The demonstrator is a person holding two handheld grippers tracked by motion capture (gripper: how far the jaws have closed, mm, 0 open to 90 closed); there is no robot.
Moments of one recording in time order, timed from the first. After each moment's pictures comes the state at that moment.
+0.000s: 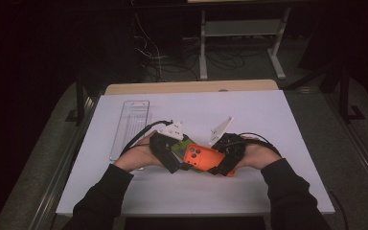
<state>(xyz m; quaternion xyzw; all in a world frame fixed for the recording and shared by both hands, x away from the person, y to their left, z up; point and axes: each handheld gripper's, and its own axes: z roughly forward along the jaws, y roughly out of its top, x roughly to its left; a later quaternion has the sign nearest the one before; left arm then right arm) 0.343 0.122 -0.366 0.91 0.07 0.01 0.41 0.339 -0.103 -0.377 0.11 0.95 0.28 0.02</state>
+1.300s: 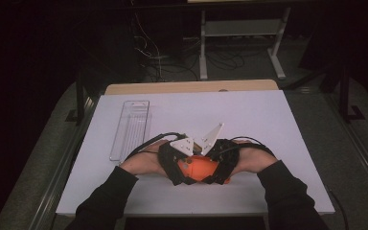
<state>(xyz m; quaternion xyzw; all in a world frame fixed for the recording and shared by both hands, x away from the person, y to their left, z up) 0.327 0.102 -0.385 0.94 -0.01 -0.03 0.35 0.320 -0.081 -0.368 0.04 0.96 0.29 0.00</state>
